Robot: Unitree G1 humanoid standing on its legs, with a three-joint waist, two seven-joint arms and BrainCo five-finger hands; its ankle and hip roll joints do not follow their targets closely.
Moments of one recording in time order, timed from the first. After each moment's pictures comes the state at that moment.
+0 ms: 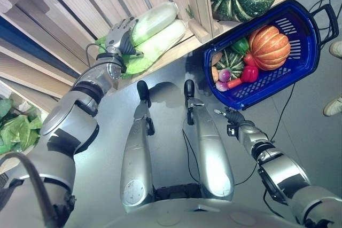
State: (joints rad) left arm -1.09 0.52 -0.75 1.15 0.28 -0.18 0.40; right arm -0.55 -0.33 0.37 1.25 0.49 0.00 -0.05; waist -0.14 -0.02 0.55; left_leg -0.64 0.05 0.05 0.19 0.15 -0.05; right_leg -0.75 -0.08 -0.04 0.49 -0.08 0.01
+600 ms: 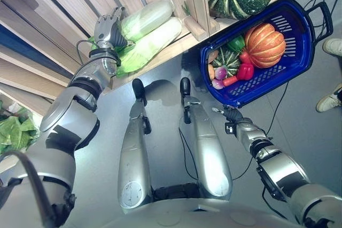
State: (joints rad) left arm -1.12 0.52 -0.72 1.22 0.26 -0.15 0.51; right arm -0.57 -0.33 0.41 1.24 0.49 0.00 -0.06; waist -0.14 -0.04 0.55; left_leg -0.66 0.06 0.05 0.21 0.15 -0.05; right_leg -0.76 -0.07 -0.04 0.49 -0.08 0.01
